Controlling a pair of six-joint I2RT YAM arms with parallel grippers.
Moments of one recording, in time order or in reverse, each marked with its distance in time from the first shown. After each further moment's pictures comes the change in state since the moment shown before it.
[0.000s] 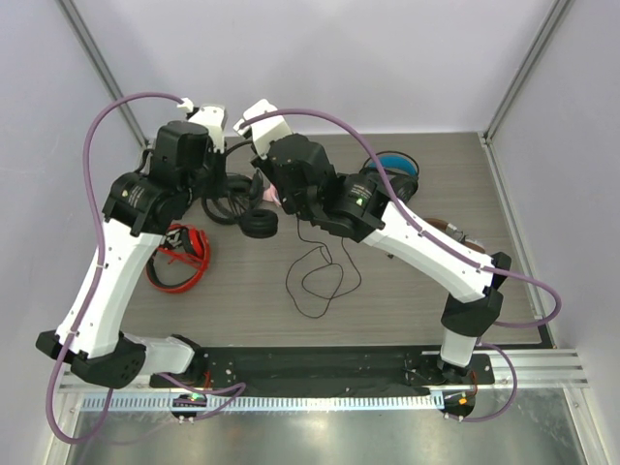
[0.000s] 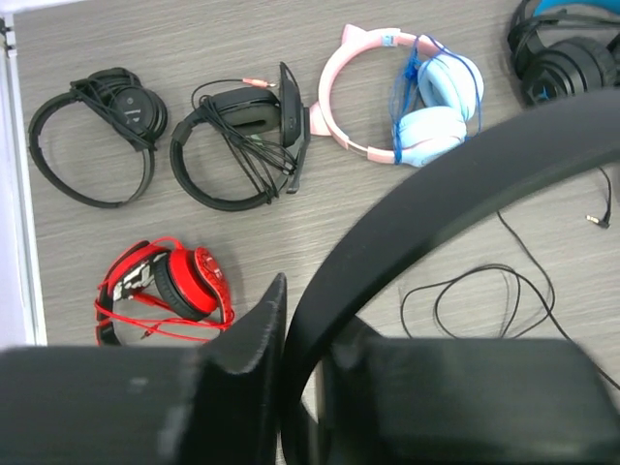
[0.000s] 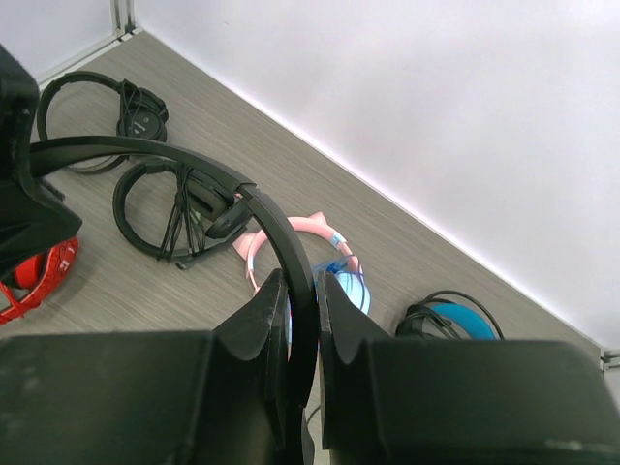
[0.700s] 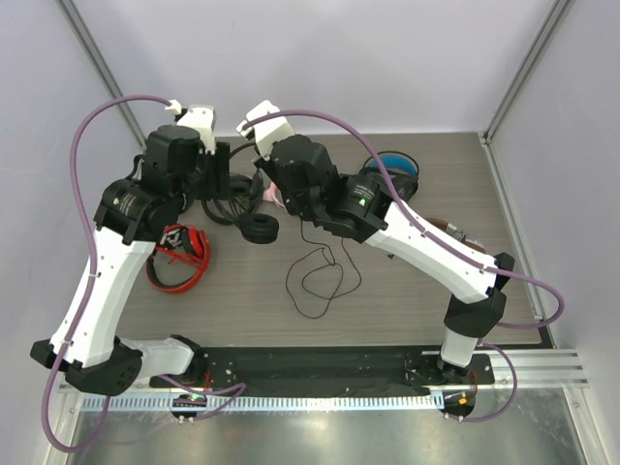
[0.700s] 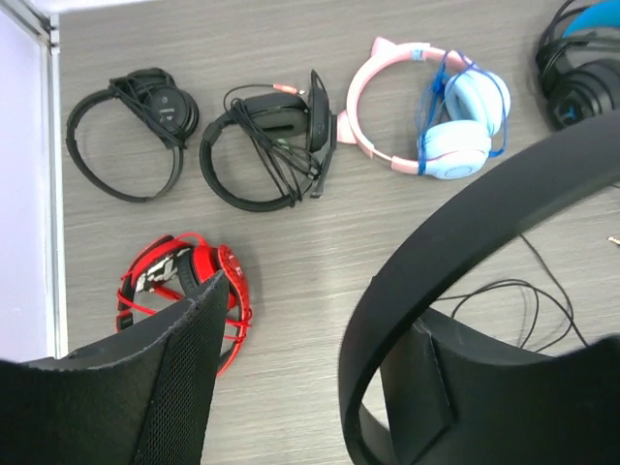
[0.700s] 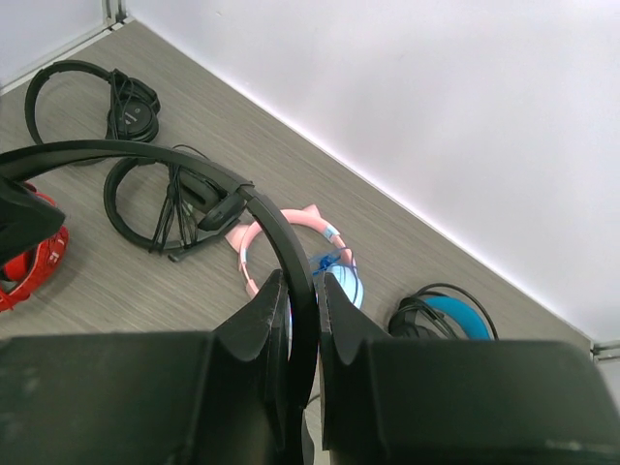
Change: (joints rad) left arm 0.000 -0.032 -0.025 0.006 -0.055 0.006; right arm 0.000 -0.013 -0.021 -0.007 0.007 -0.003
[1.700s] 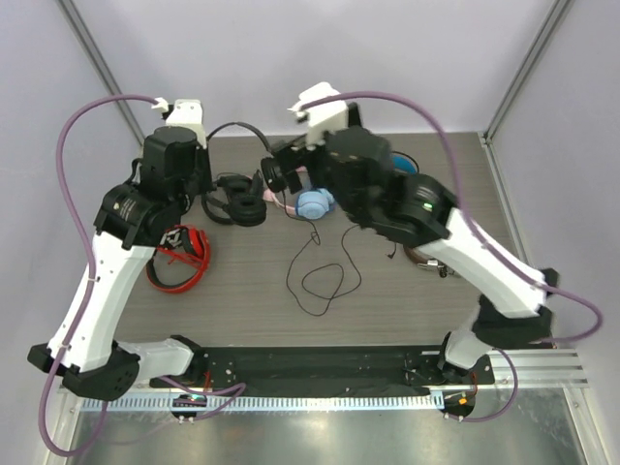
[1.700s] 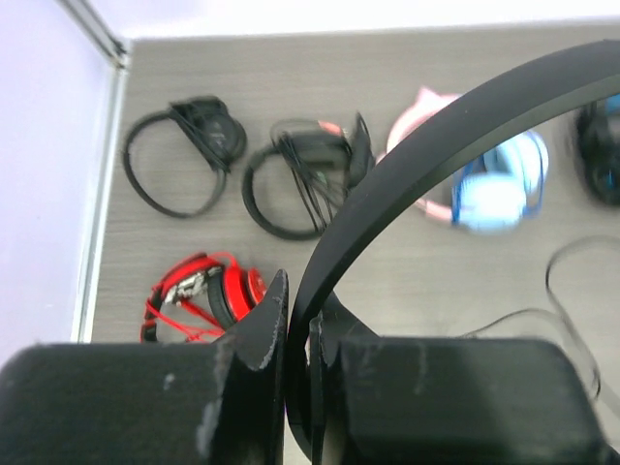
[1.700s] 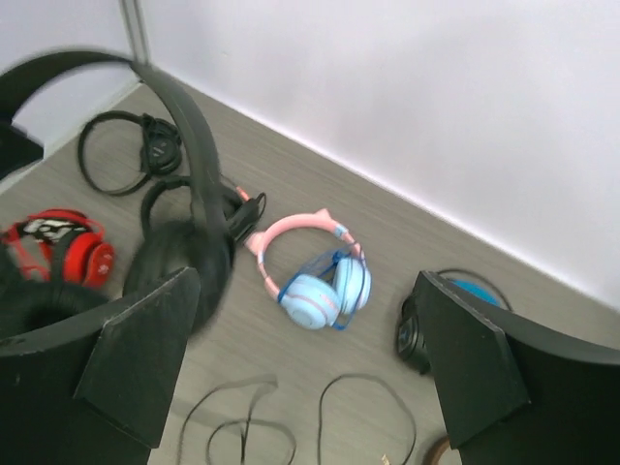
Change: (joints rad) left arm -0.002 -0.028 -0.032 0.079 -0.131 -0.014; right arm 0.002 -0.113 0.054 -0.122 -0.003 0.109
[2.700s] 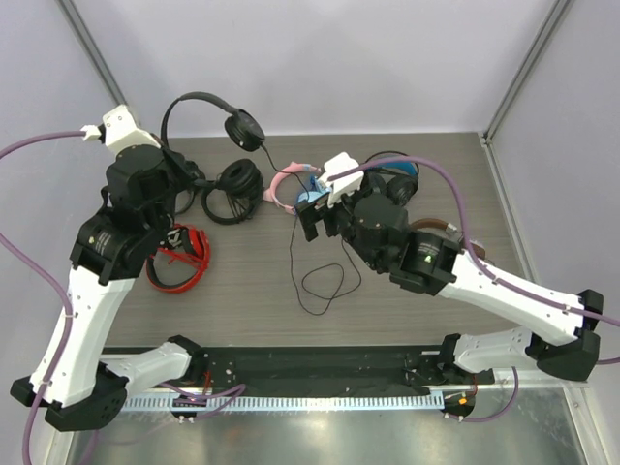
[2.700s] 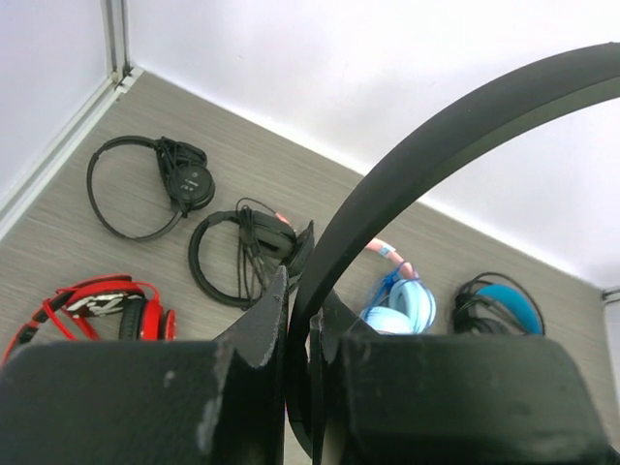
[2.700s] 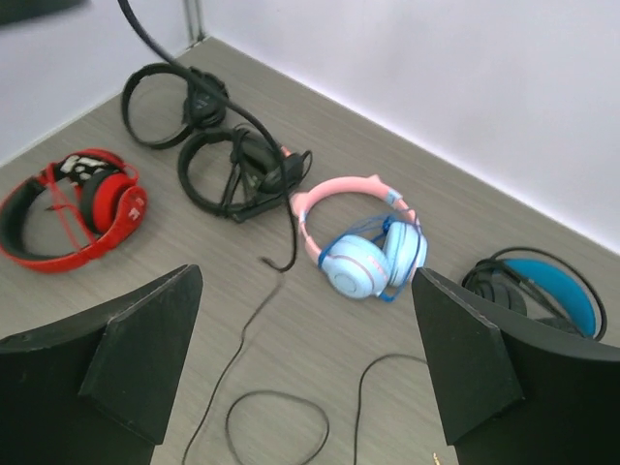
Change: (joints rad) left arm 0.000 -0.171 -0.126 0.220 -0.212 -0.358; right arm -0.002 -0.446 -0.861 0.490 -0.134 0.055
